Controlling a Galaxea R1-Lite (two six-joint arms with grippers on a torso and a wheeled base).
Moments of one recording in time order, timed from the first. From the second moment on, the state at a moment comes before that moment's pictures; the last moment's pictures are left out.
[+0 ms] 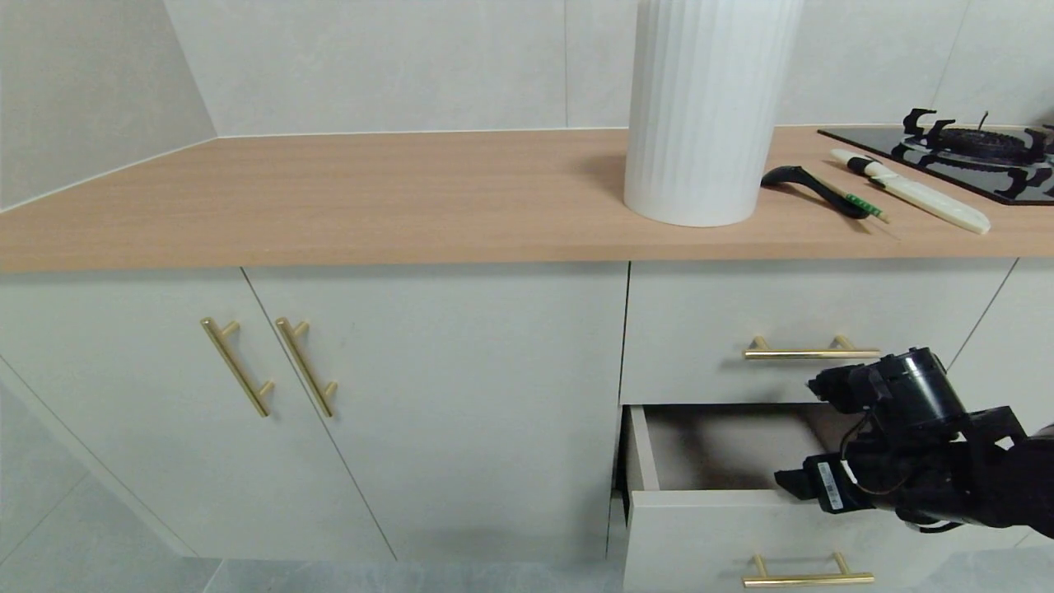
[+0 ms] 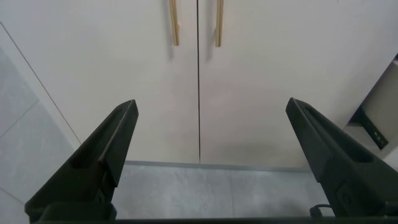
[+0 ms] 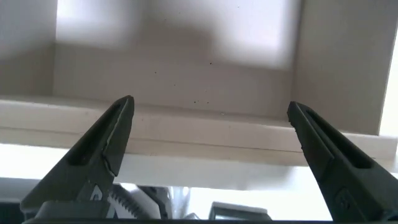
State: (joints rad) left arm 0.00 0.00 0.00 -0.01 0.04 -0.01; right arm 0.34 1.73 -0.61 -0.23 -0.25 0.12
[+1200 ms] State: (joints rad) left arm 0.00 0.00 0.00 -0.01 0.04 -0.01; right arm 0.49 1.39 -0.22 -0.22 -0.26 0.19
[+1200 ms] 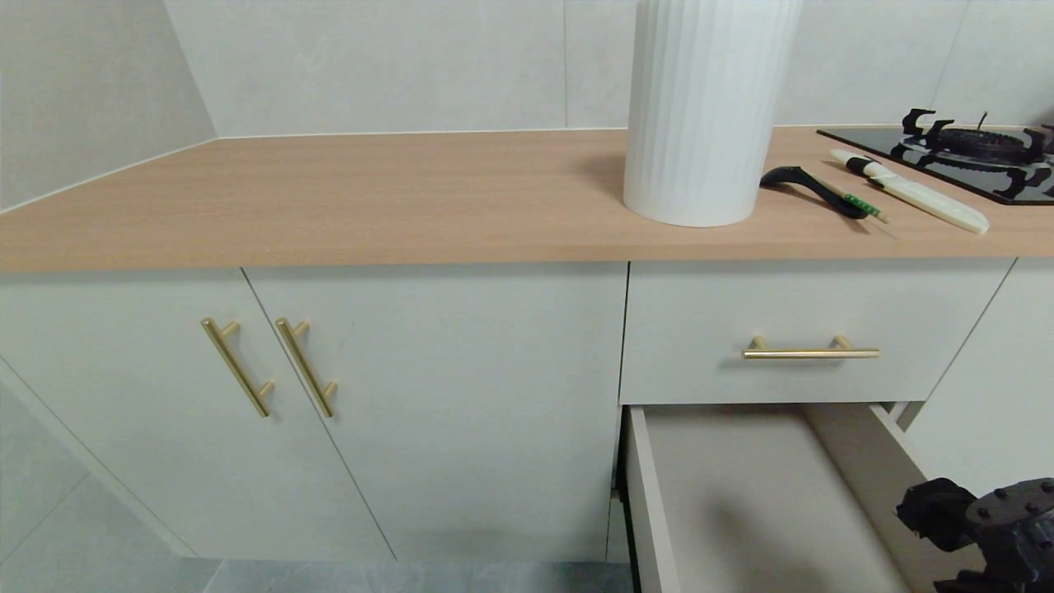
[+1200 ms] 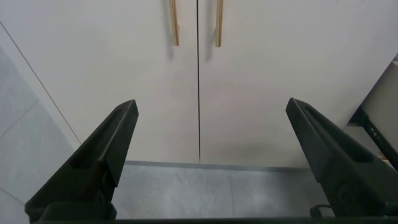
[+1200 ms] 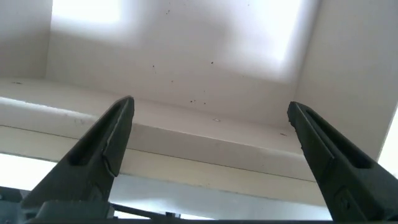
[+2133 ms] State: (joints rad) left arm 0.00 0.00 0.00 -0.01 0.04 -0.01; right arm 0.36 1.21 -0.97 0.24 -0.14 0.16
